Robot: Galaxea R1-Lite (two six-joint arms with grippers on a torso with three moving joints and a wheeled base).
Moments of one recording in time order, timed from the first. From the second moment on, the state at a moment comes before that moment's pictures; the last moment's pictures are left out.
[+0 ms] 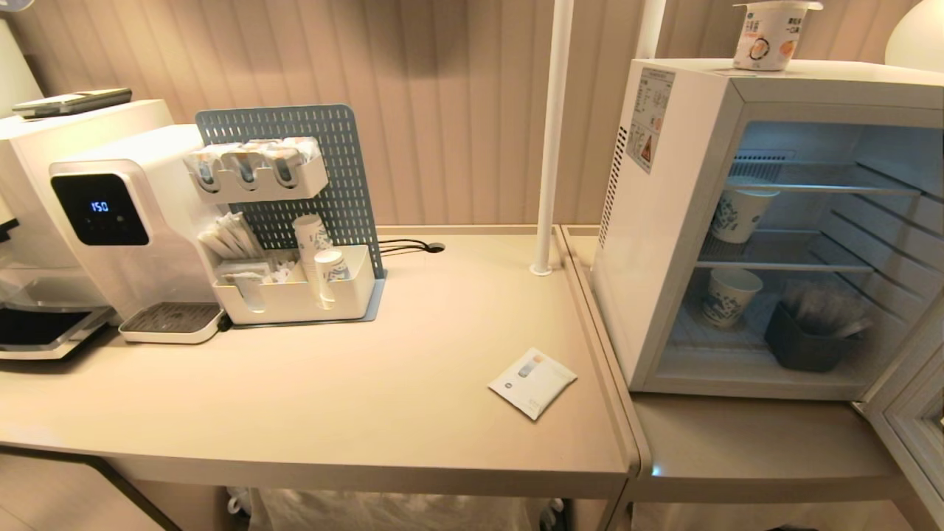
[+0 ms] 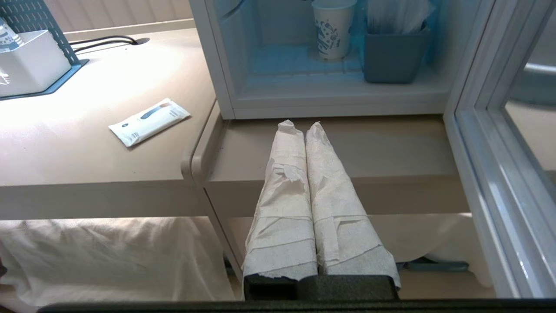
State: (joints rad) left arm 0.00 0.00 0.00 0.01 0.01 -0.03; right arm 0.01 0.01 0.00 -0.03 0.00 0.05
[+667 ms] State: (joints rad) left arm 0.00 0.00 0.00 0.01 0.01 -0.03; right arm 0.01 0.00 0.00 -0.02 0.00 0.01
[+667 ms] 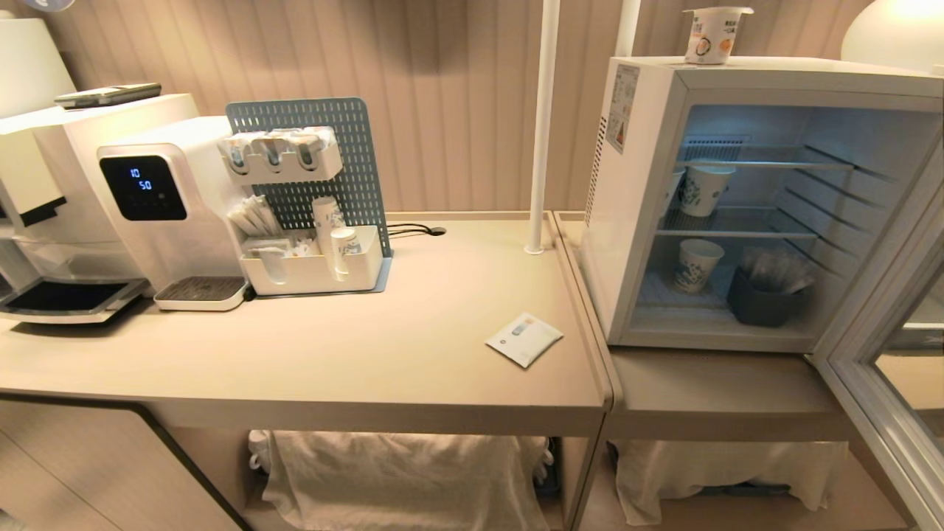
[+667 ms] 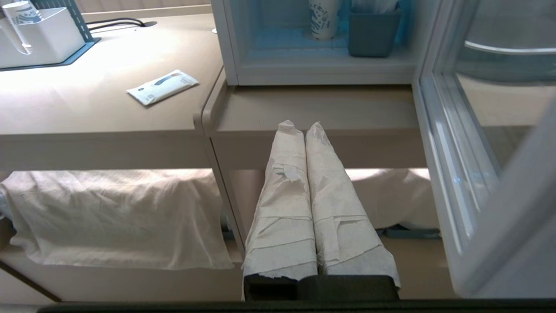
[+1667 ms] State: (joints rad) left arm 0.00 0.00 0.00 0.01 0.01 -0.02; right arm 0.01 0.00 0.00 -0.02 0.00 0.02
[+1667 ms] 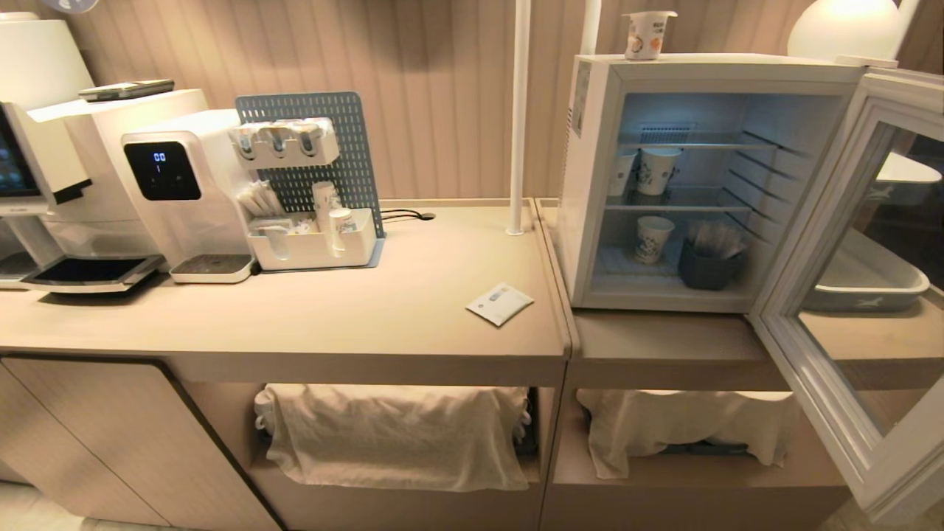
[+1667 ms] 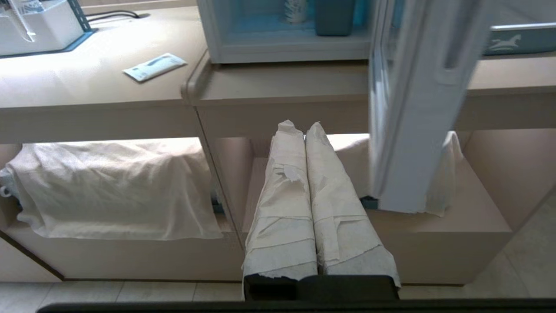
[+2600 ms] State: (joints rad) left arm 0.00 0.00 0.00 0.01 0.01 -0.02; right arm 0.01 0.00 0.00 -0.01 0.00 0.02
